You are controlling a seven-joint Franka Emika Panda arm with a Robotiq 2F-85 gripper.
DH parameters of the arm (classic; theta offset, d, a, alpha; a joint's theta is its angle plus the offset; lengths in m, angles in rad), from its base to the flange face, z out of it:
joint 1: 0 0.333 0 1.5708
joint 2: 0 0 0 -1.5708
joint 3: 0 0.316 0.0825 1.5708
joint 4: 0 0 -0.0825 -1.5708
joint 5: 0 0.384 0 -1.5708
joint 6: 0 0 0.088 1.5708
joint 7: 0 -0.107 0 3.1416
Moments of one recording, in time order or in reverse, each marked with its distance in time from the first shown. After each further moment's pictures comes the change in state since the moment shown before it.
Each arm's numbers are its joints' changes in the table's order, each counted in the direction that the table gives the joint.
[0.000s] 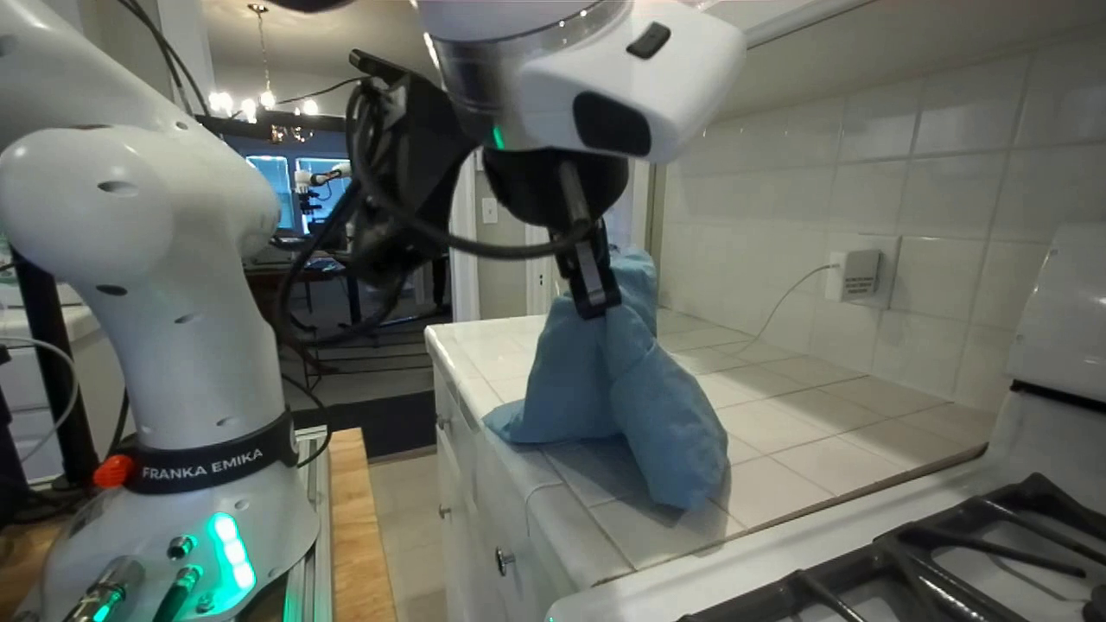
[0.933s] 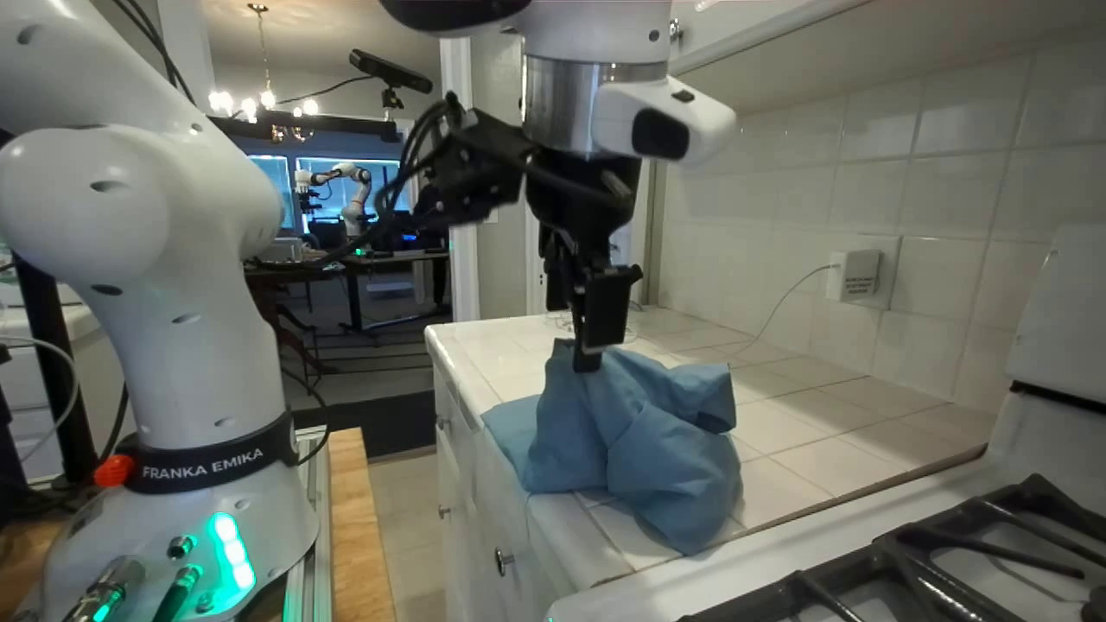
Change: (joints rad) arm -0.027 -0.151 0.319 0.011 -0.140 0.021 -0.132
